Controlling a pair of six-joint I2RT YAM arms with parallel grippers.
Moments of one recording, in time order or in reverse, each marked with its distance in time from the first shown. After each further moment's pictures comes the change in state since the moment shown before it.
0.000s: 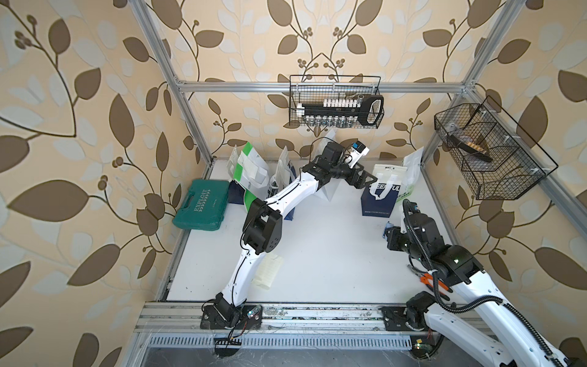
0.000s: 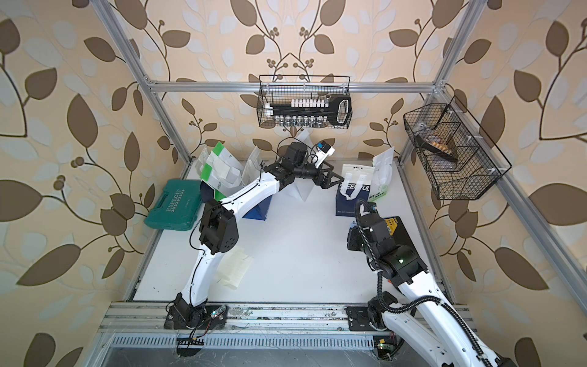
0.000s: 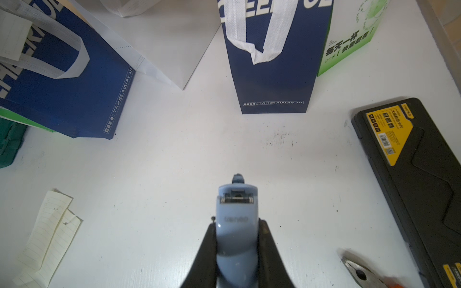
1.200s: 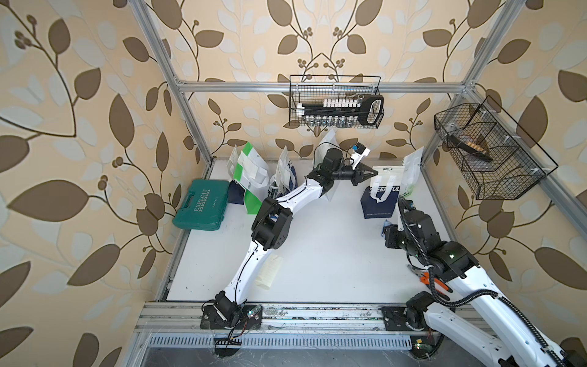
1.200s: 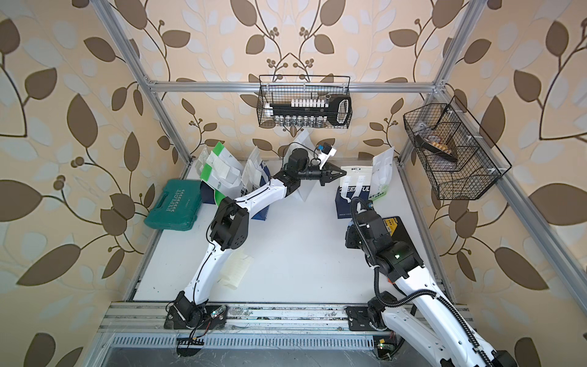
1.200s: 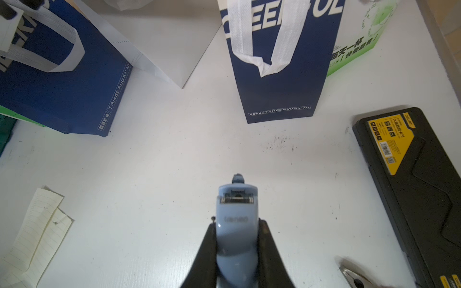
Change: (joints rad) left arm 0.000 0.093 -0.089 0.453 0.157 -0.192; right arm -0.002 0.043 0.007 0.029 0.002 -0.035
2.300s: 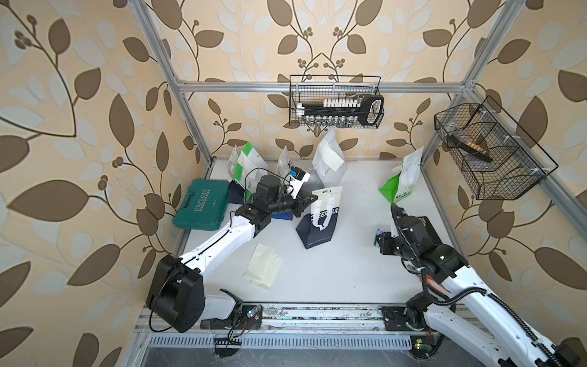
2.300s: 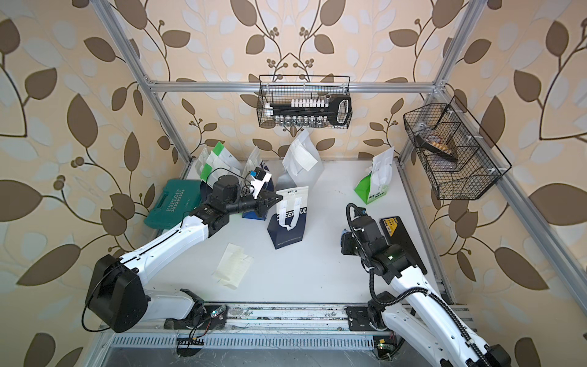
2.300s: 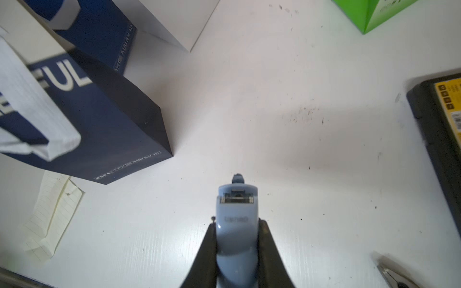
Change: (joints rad) left arm 0.182 -1.058 -1.115 -0.221 -0.245 0.187; right arm -0.002 0.023 -0.129 0.056 -0.139 0.031
